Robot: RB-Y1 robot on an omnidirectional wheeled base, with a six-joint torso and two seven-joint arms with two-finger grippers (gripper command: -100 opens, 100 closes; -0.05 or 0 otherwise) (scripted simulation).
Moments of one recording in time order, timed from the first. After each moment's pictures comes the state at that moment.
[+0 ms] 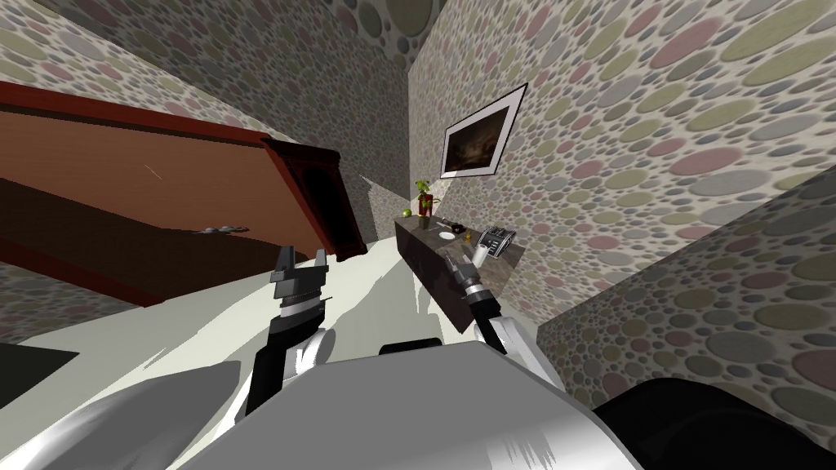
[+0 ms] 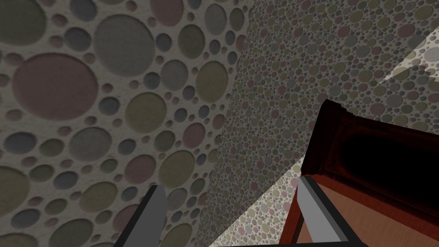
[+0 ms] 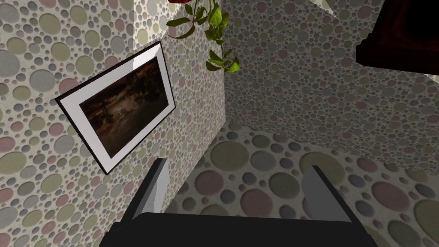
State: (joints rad) left arm 0.46 0.03 0.07 -2.26 0.12 -0.57 0.06; right arm 0.53 -0.26 0.11 -2.35 0.88 0.03 0.39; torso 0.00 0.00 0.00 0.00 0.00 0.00
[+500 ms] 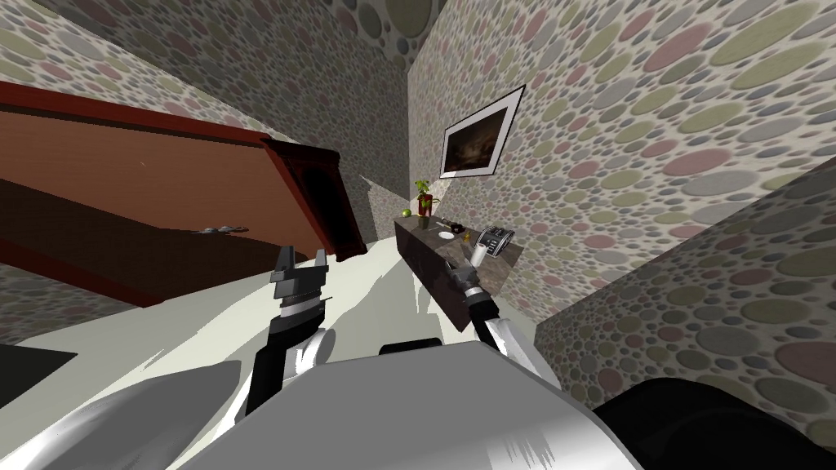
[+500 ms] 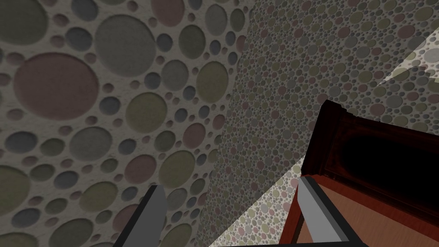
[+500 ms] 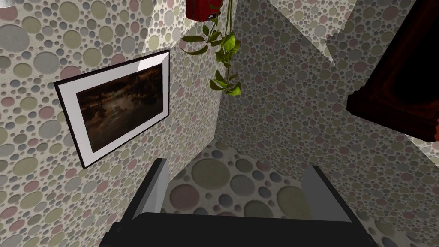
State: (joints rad) left arm 0.46 0.03 0.07 -2.26 0.12 -0.57 0.06; right arm 0.54 -0.28 0.14 -2.31 1.01 0.10 0.46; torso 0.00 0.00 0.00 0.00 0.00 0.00
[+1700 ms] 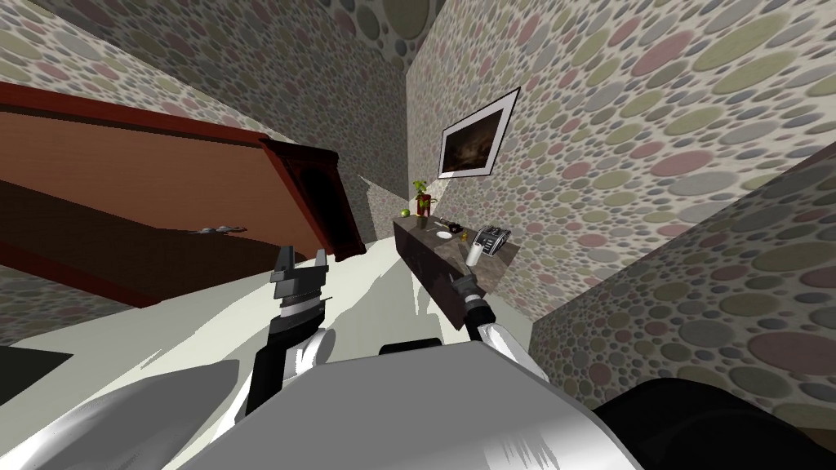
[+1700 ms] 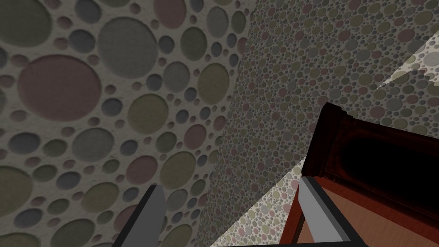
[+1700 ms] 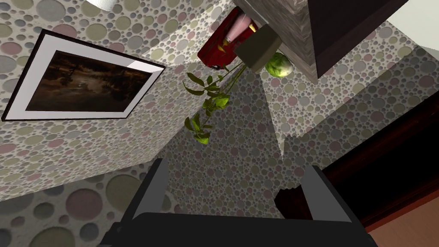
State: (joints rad) left arm 0.46 0.03 0.07 -2.26 0.12 -0.57 0.06; right arm 0.52 -0.41 0.24 -2.15 1.34 0.33 0.65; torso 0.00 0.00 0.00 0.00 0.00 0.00
